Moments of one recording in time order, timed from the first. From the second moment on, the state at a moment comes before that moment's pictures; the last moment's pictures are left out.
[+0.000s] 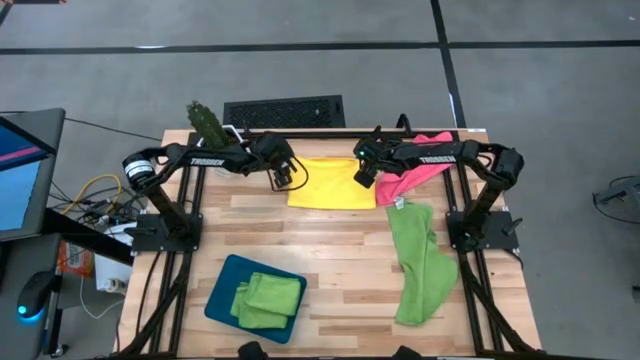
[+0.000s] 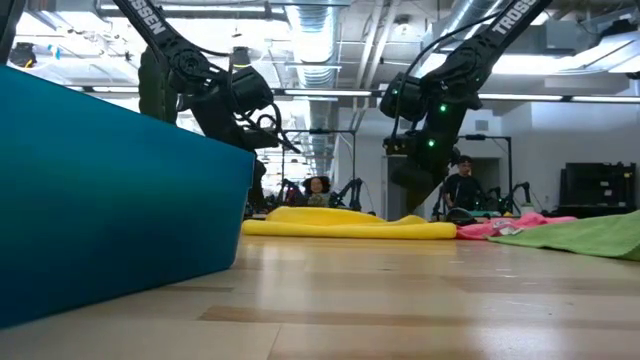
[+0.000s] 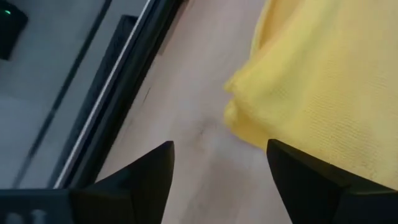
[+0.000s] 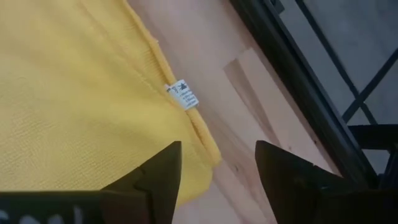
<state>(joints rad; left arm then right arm) 0.55 1.67 0.89 -0.11 -0.23 0.26 -0.48 1.72 0.98 -0.36 0.39 -0.05</state>
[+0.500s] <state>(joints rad) 0.50 1.58 0.89 -0.18 0.36 0.46 -0.34 1.44 0.97 -0.49 0.27 -0.12</state>
